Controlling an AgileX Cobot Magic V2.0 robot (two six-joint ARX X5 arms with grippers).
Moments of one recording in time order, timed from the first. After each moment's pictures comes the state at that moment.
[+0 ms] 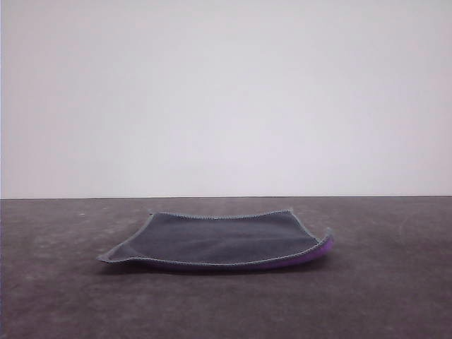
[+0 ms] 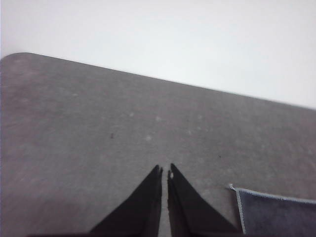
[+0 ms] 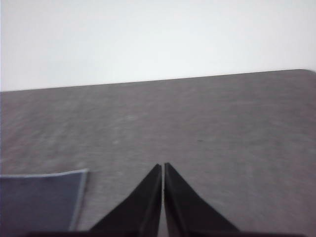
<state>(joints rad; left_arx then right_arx) -0.05 0.79 0.73 -0.19 -0.02 -0.19 0.06 0.66 0.64 -0.21 -0.06 0.16</state>
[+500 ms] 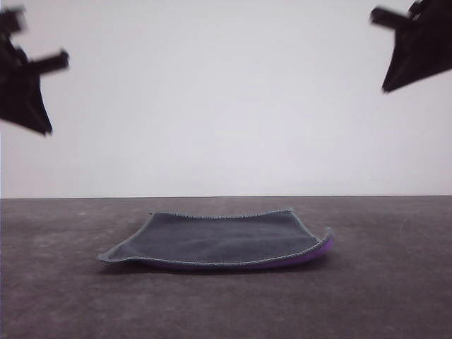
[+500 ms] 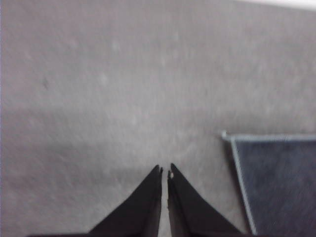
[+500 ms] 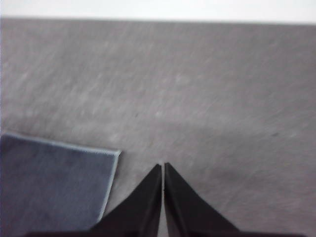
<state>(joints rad) -0.07 1.36 0.94 -0.20 0.15 -0.11 0.09 1.32 1.04 -0.26 -0.26 0.08</state>
